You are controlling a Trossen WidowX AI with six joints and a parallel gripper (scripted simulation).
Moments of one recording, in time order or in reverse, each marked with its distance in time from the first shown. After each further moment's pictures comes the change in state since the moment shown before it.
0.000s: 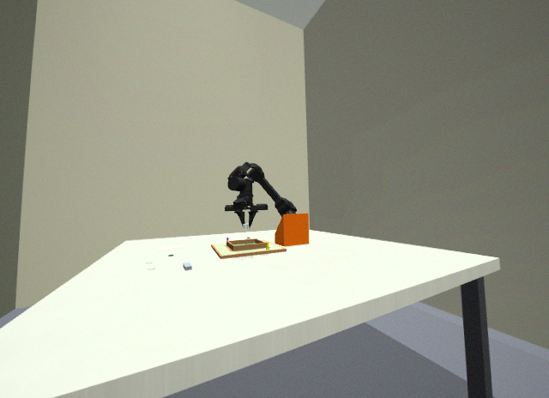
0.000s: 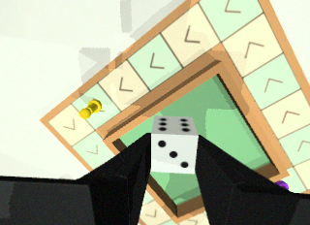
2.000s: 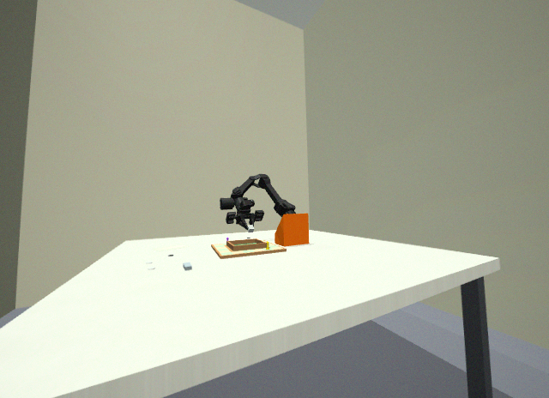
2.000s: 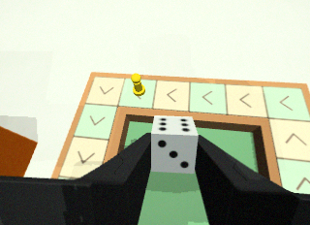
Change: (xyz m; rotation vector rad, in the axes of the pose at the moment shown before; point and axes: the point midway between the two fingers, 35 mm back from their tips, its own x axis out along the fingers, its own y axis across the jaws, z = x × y) arm 0.025 -0.021 -0.075 -0.655 -0.765 0.313
